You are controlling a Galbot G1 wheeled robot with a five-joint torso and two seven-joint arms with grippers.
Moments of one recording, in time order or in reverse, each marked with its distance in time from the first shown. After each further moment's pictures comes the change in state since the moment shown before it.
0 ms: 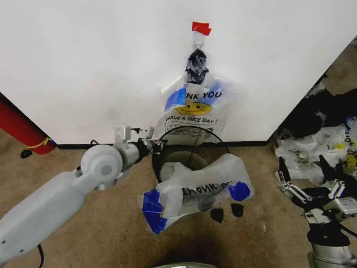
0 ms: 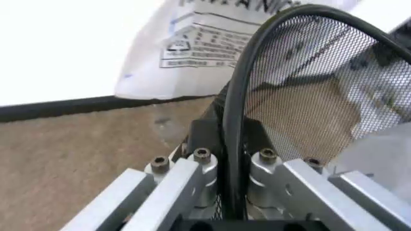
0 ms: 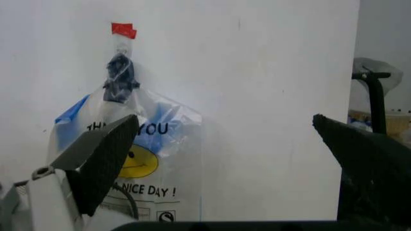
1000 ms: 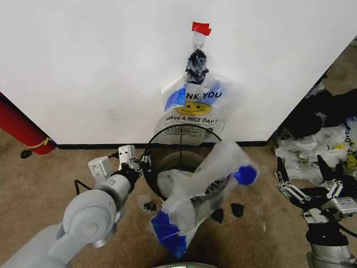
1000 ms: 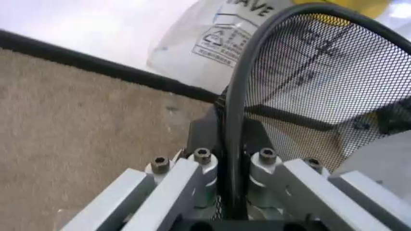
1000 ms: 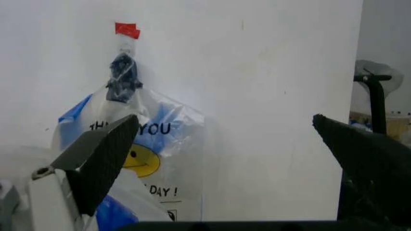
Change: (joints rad) left arm 0.376 -0.138 -0.150 -0.210 0.130 -0.218 -0.240; right arm -0.009 0.020 -0.005 0.015 -0.026 -0.001 -0.005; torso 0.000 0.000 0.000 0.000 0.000
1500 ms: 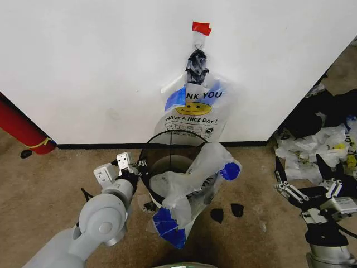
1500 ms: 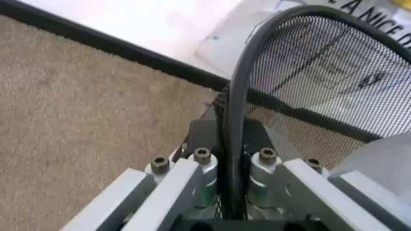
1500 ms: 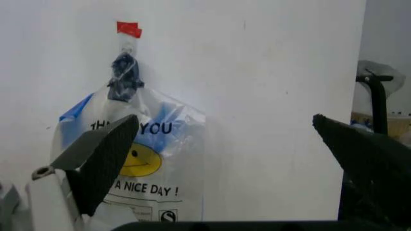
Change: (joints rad) left arm 0.046 -0.049 0.011 0.075 0.096 -0.030 -0.036; right arm 0.000 0.006 -0.003 0.006 -0.012 -0.008 0.000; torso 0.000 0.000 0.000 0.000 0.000
